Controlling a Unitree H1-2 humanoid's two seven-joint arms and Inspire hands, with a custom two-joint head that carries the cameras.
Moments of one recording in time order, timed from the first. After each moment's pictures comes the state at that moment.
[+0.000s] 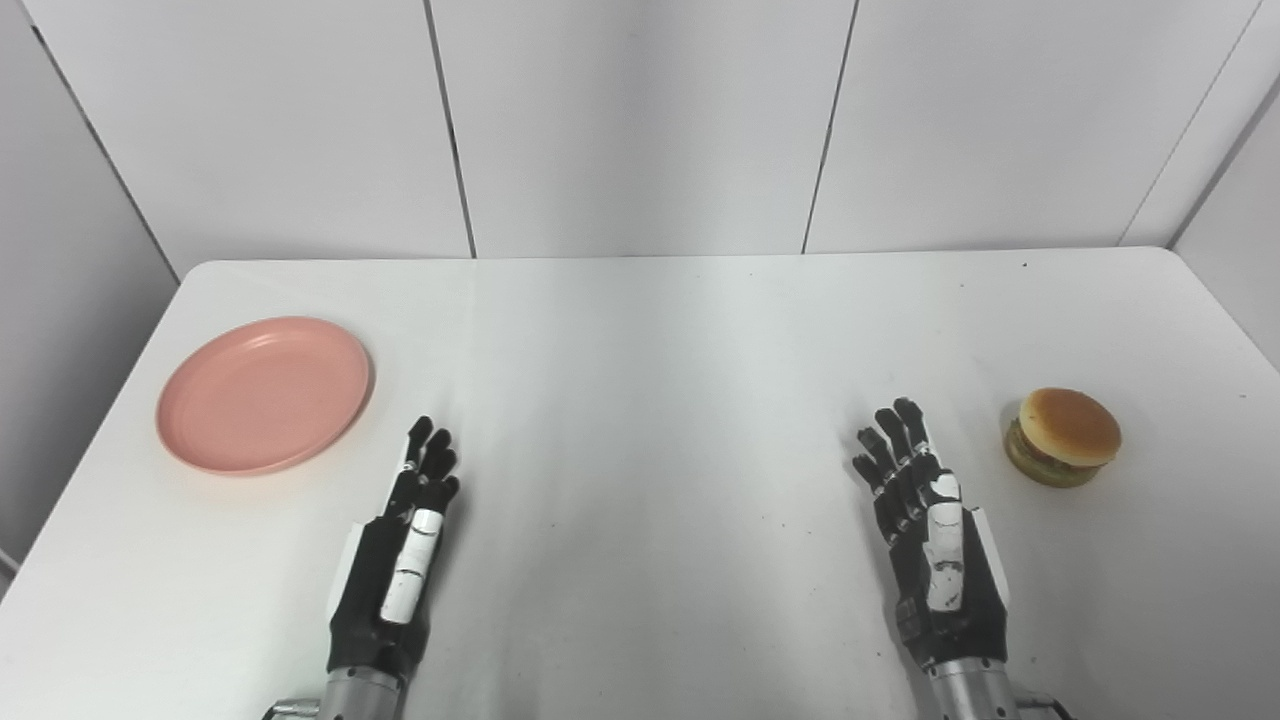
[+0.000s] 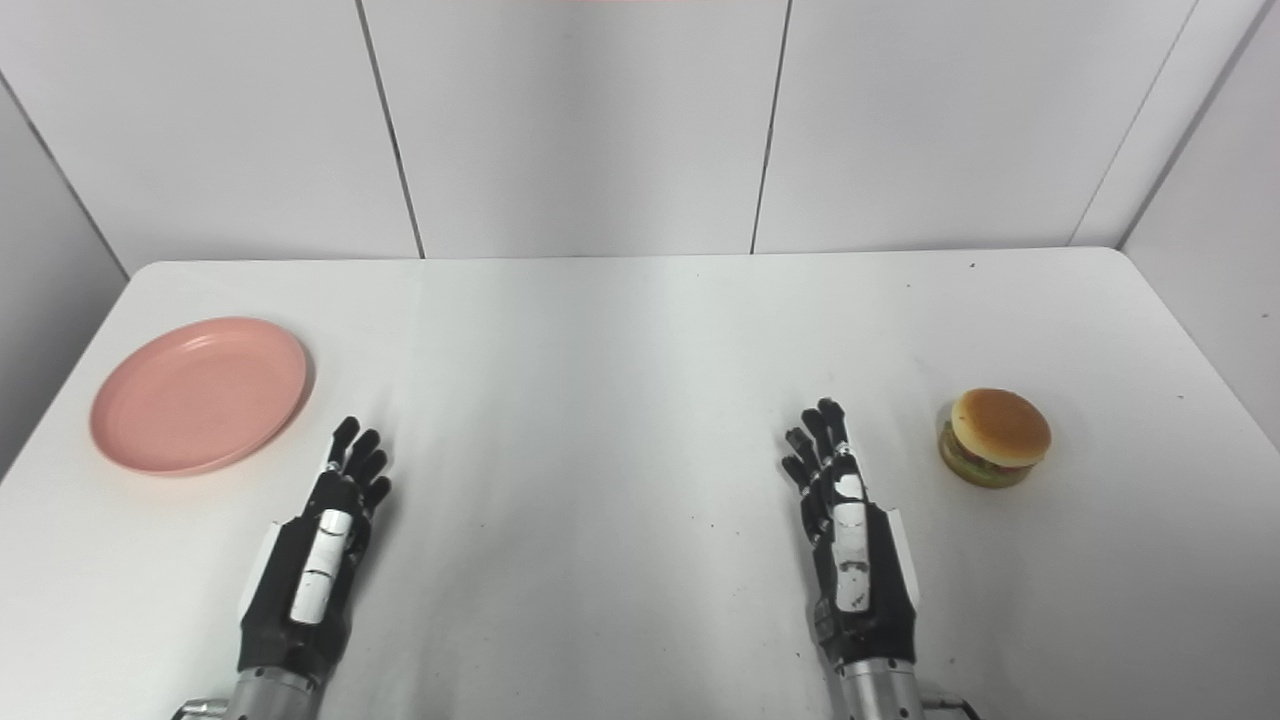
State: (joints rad) left arm 0.06 0.02 -0.09 -0.11 -0.05 -0.04 -0.10; right arm 0.13 -0.01 -0.03 -0.18 0.20 -0.14 0.03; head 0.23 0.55
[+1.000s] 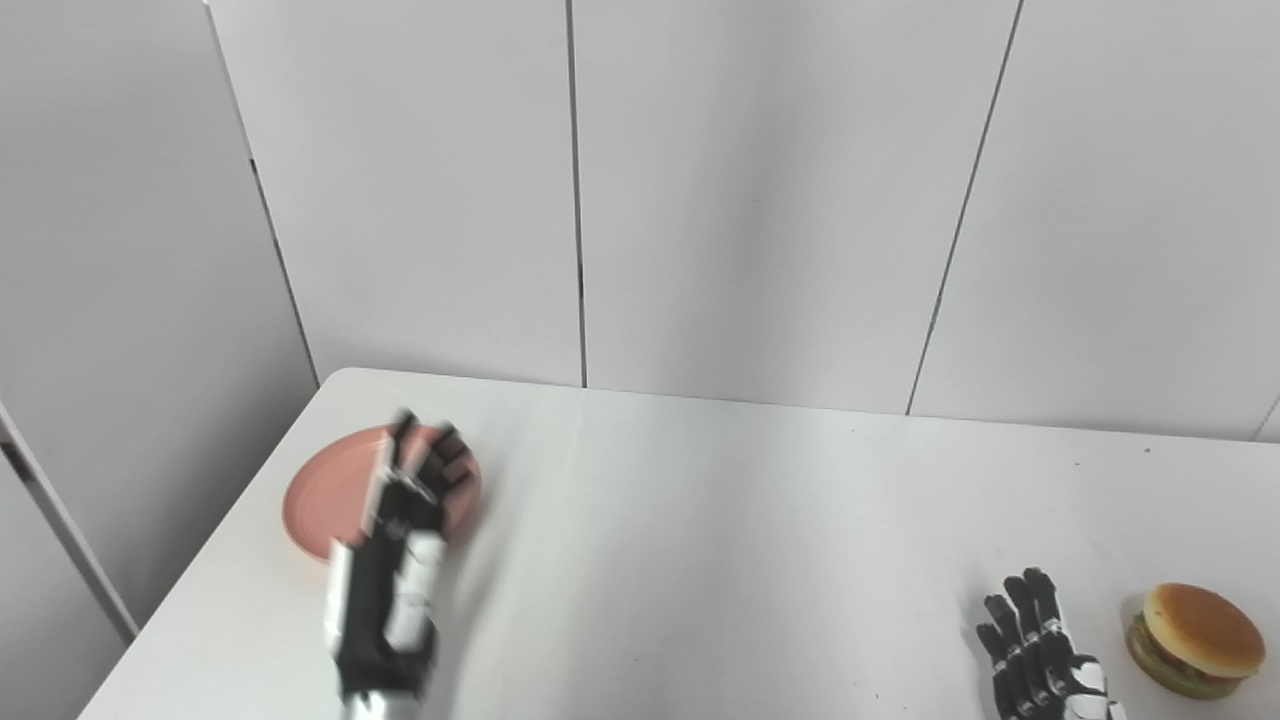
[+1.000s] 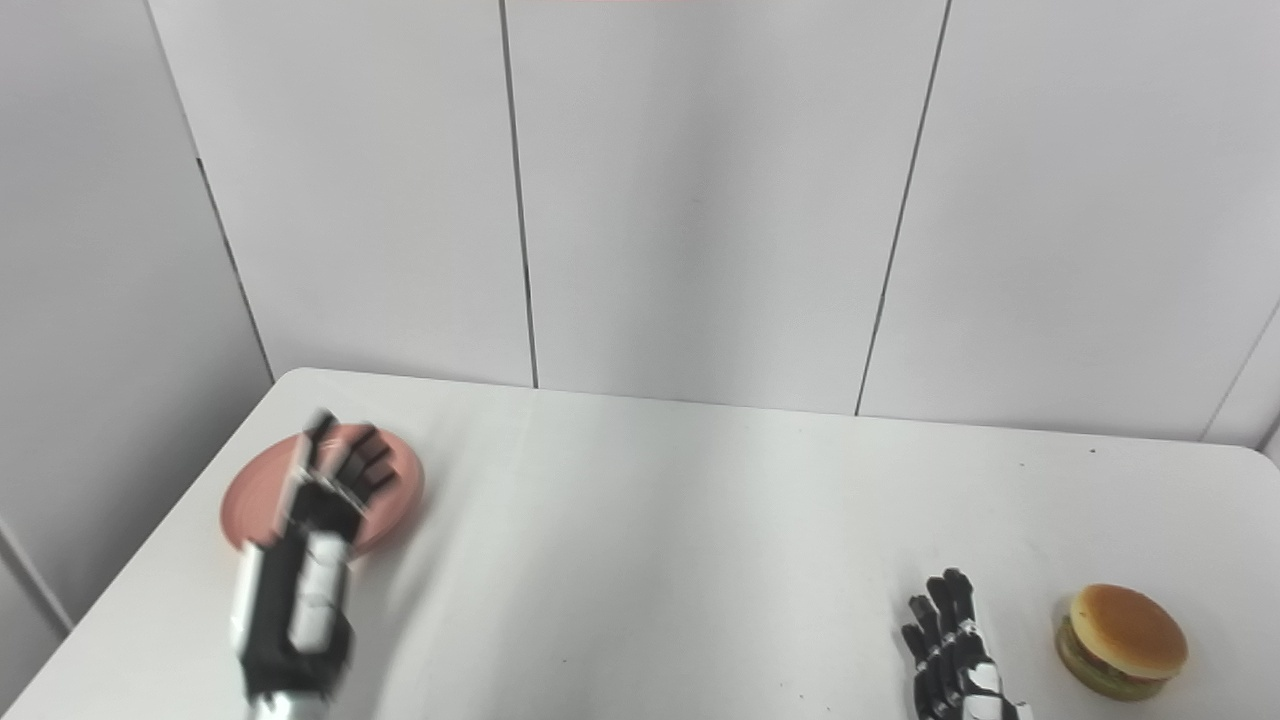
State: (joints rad) left arm -0.15 0.04 0.15 -0.18 -0.04 -0.26 0.07; right arm 0.10 -0.03 -0.04 -0.12 0.25 -0.17 0.08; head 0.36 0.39
